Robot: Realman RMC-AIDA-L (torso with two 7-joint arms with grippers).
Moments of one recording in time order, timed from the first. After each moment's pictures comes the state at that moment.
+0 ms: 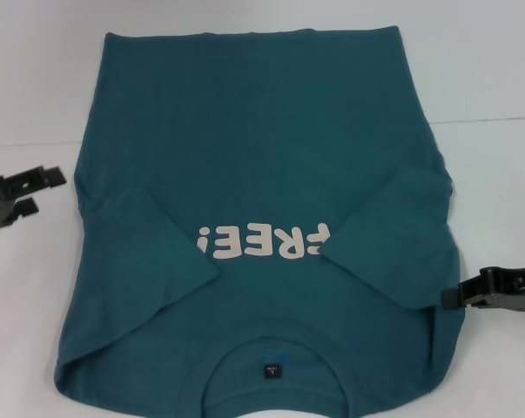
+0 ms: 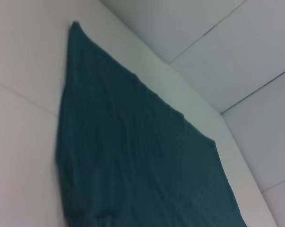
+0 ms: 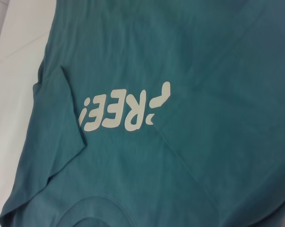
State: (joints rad) left arm -0.51 -1.97 -2.50 -0.69 -1.19 1.23 -2.32; right arm 0.56 1.98 -0.57 -0.74 -2.43 -1.54 2.40
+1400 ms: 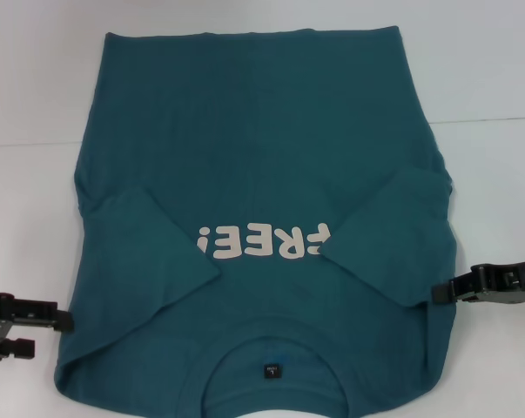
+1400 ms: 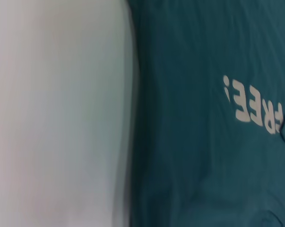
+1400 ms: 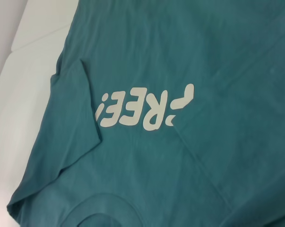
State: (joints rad) left arm -0.58 -1.91 -2.48 -0.78 -0.70 1.66 -2.63; right arm 0.58 1.98 -0.58 -0.74 -2.42 -1.56 2.34
